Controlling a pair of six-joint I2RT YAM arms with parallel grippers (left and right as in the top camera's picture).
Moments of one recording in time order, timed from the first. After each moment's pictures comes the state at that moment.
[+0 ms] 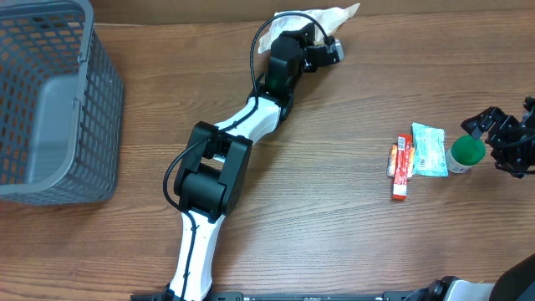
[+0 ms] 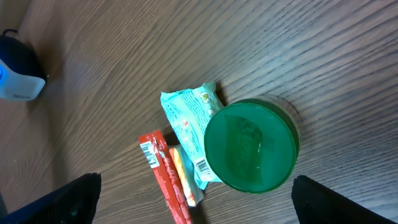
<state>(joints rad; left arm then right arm) -0.43 2.33 1.61 0.58 -0.04 1.16 -0.52 1.52 1.18 -0.88 -0.46 0.18</state>
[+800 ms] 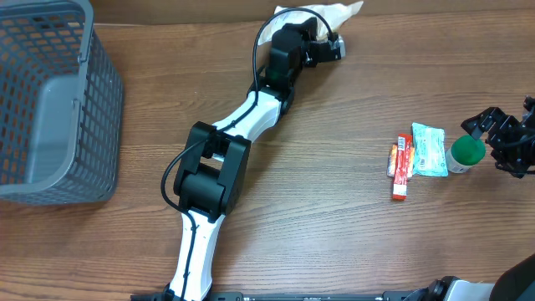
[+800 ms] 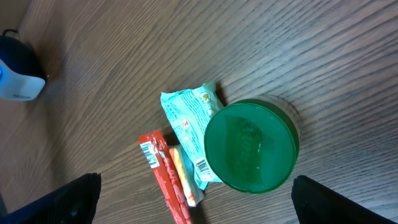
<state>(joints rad) -0.42 2.33 1.68 0.54 -0.02 1.22 -0.52 1.52 1.18 -0.88 -0.46 0.18</state>
